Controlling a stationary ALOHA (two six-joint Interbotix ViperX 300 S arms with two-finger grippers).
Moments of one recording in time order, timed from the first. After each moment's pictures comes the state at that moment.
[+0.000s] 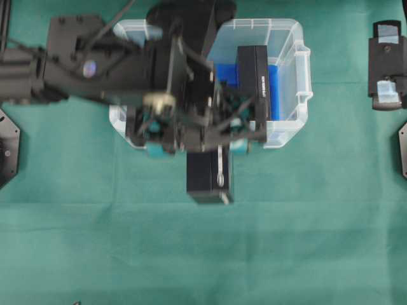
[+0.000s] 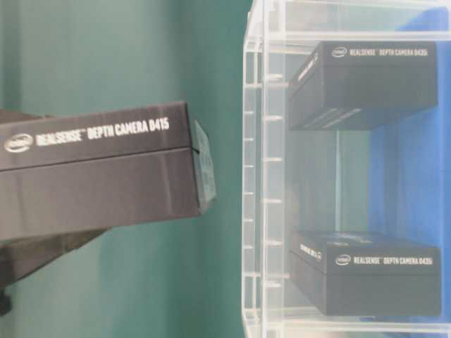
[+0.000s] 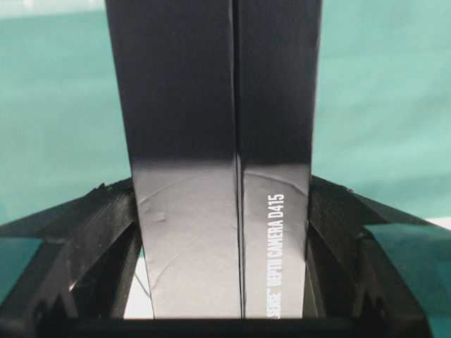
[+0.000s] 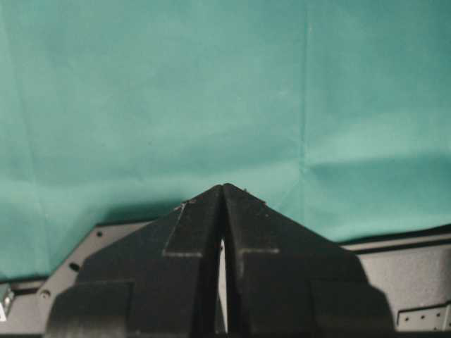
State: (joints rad) left arm -0.10 0.26 -0.54 0.03 1.59 -1.67; right arm -0.02 -0.60 0.46 -0.16 1.50 0.17
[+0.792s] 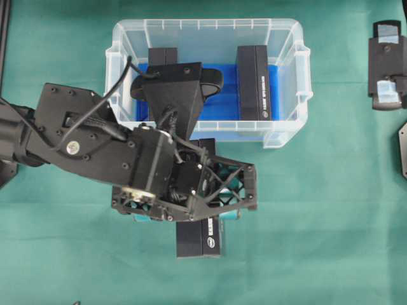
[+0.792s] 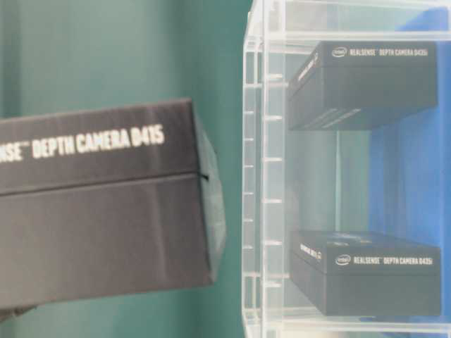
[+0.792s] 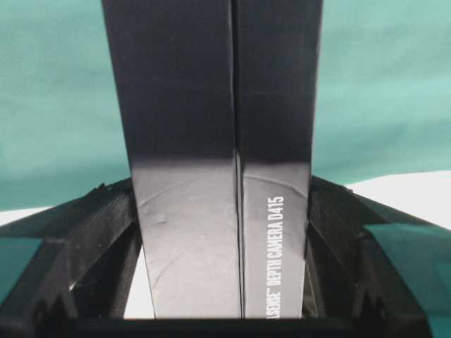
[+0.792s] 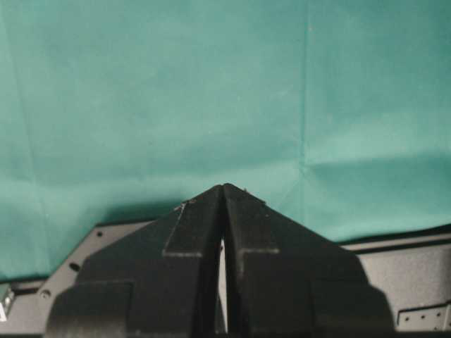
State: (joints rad) left arm -0.23 0.26 -0.53 0.04 1.59 -1.83; right arm -0.02 -0.60 0.46 -0.16 1.50 0.17
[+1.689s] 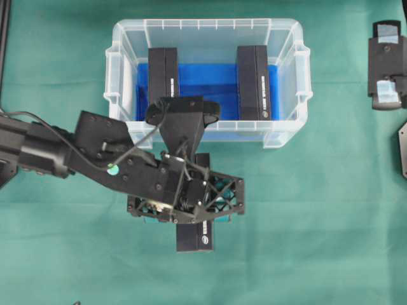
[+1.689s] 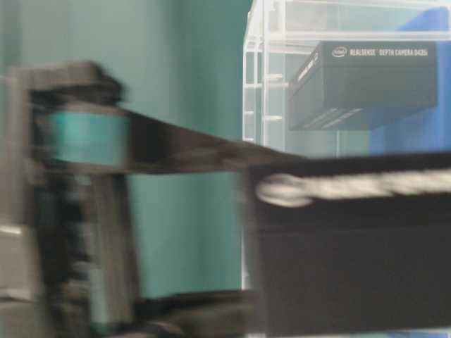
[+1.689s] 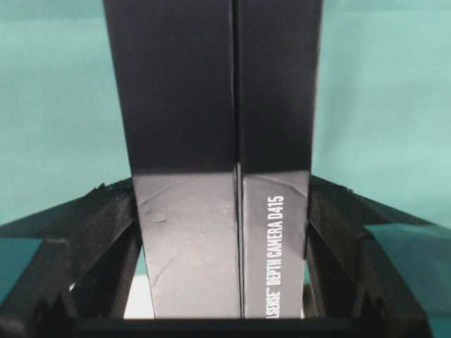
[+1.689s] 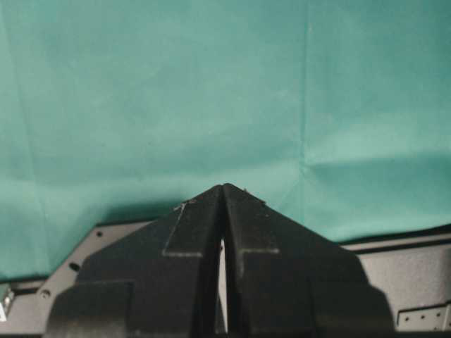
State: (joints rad) left arm -0.23 0.26 -0.15 0.04 1.29 -1.83; right arm -0.02 -0.60 0.46 -0.16 1.50 0.17
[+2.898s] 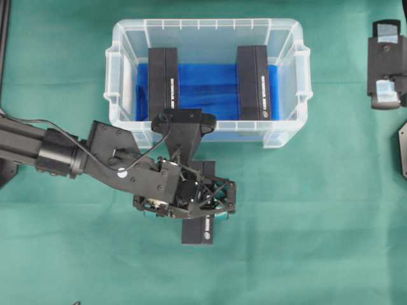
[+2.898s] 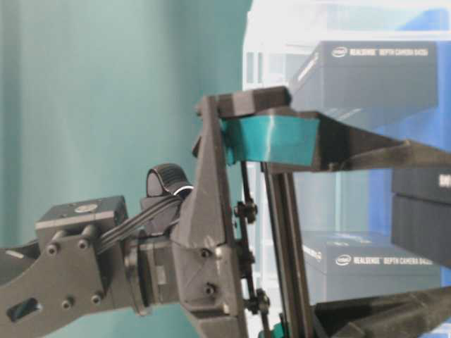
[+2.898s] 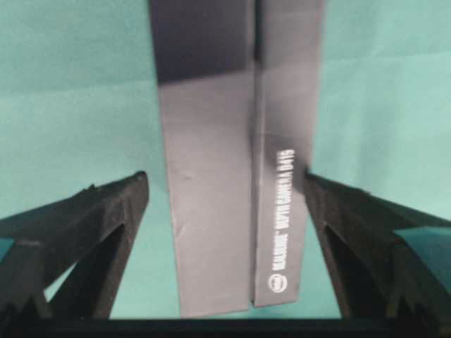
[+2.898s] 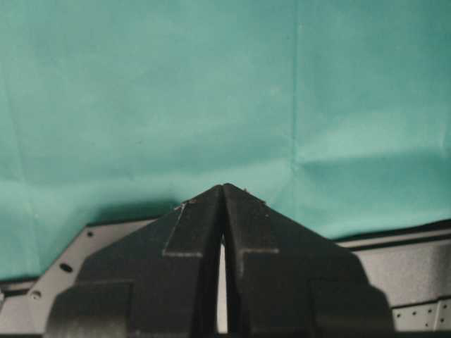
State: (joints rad) left arm -0.22 0.27 0.05 0.05 1.02 -1.77; right arm -0.02 -0.60 0.46 -0.18 1.50 0.17
